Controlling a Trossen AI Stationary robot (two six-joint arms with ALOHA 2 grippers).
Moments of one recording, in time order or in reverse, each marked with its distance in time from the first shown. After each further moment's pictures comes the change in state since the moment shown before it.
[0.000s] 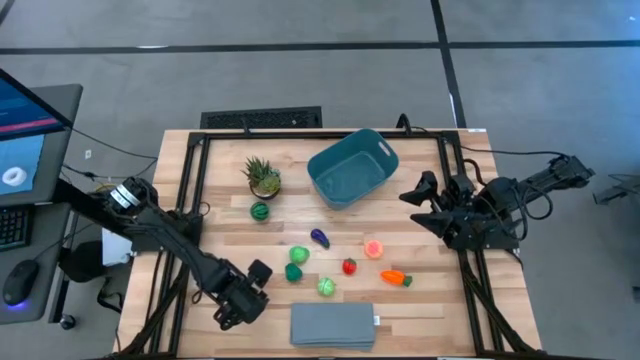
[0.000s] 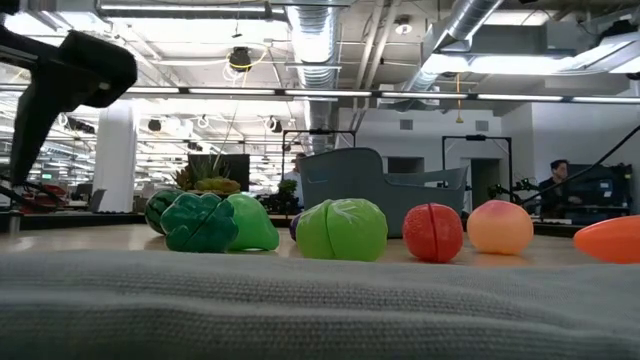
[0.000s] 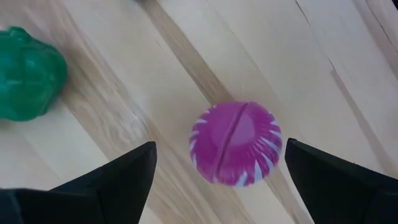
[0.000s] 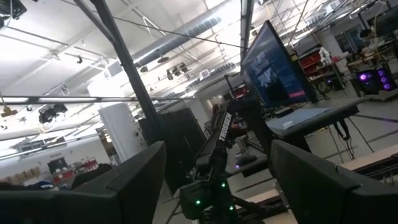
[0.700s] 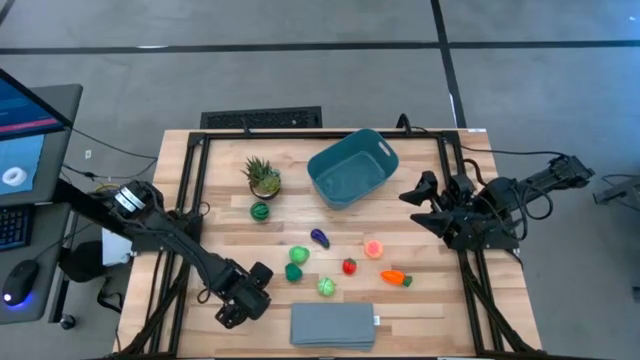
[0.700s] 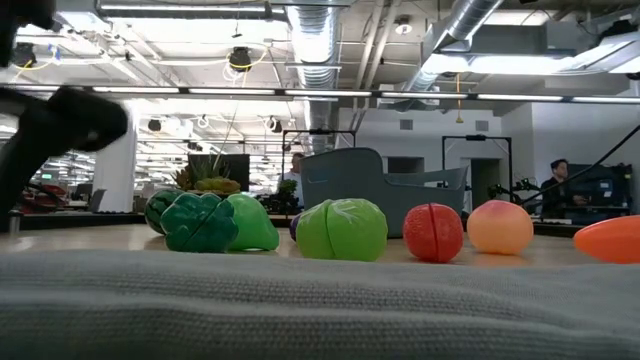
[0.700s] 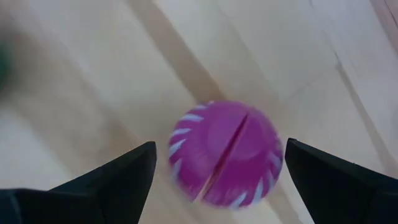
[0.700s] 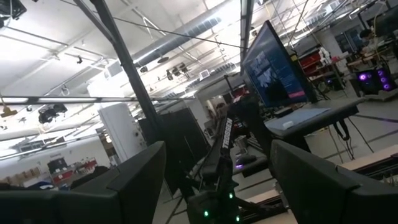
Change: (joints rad) left arm 0.015 0.064 -0.062 0.102 0.115 0.007; right arm 0.000 0.000 0.000 -0.001 0.000 0.000
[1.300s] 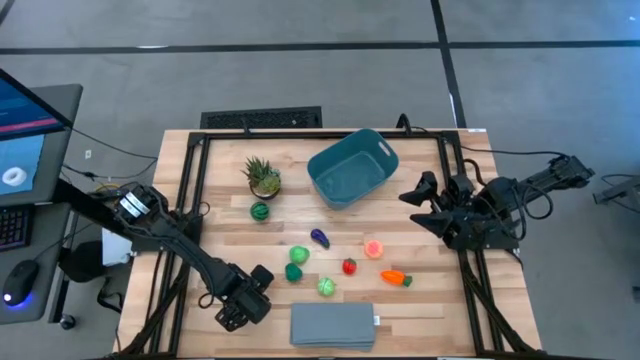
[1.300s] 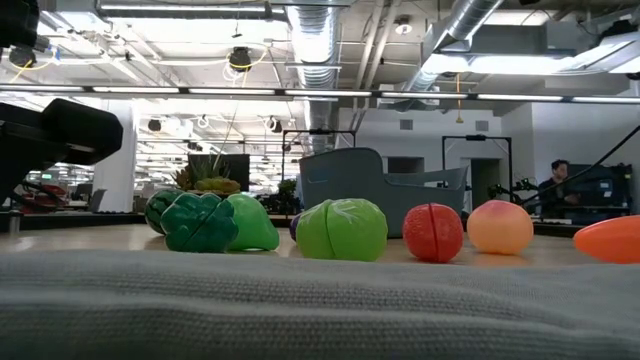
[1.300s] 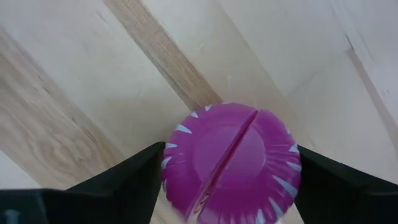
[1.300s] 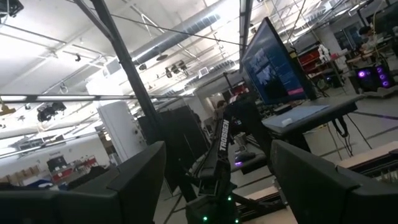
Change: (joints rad) left arm -0.005 0.044 0.008 0.003 -0.012 0.028; right arm 0.000 -0.005 0.000 -0.020 0.000 0.008
